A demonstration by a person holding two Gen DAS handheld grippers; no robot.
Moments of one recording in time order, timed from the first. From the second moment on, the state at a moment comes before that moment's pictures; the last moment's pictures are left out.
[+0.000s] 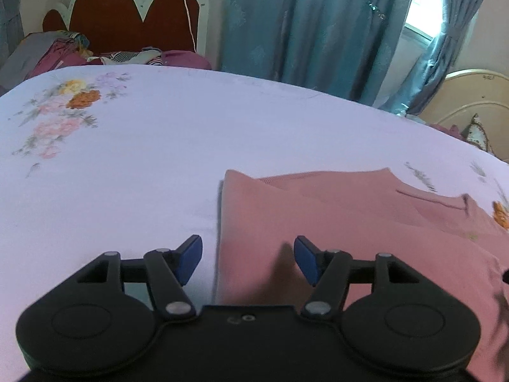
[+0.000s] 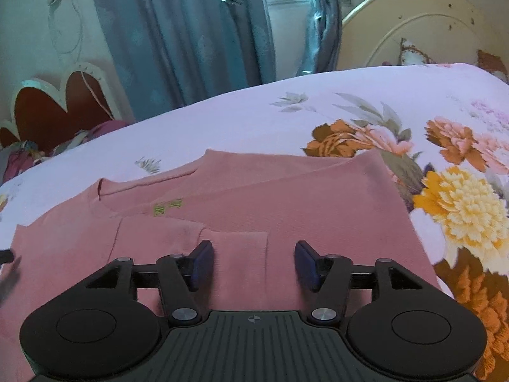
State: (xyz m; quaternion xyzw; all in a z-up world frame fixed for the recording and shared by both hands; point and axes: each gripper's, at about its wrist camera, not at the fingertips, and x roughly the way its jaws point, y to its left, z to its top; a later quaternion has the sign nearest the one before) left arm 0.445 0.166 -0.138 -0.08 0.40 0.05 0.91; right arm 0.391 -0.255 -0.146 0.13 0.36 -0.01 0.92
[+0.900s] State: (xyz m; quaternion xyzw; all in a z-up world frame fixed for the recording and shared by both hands) left arm 0.434 0.161 -0.129 -0.04 0.34 0.07 0.94; right arm 0.375 -0.243 -0.125 0.07 0.31 0.00 0.95
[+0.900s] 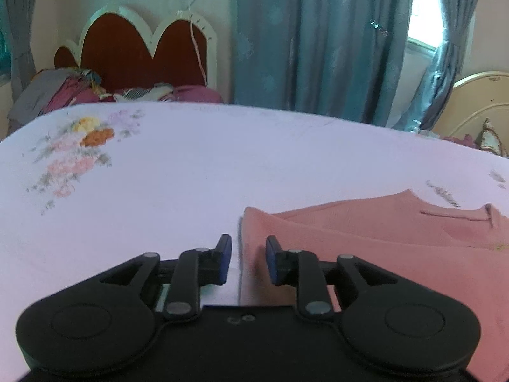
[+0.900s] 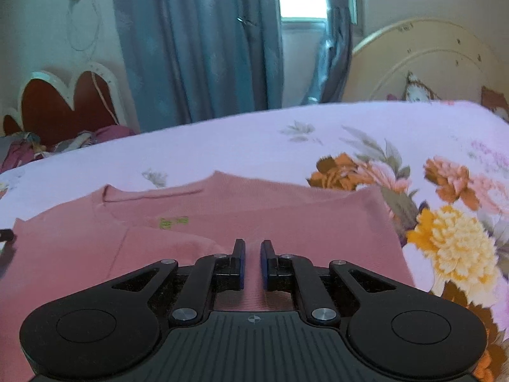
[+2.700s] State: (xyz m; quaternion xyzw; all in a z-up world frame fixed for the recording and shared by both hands) left arm 0.270 0.049 -0.119 0.02 0.39 -0.01 0.92; right arm 0.233 -0.226 -0.117 0.03 0.36 0.12 0.92
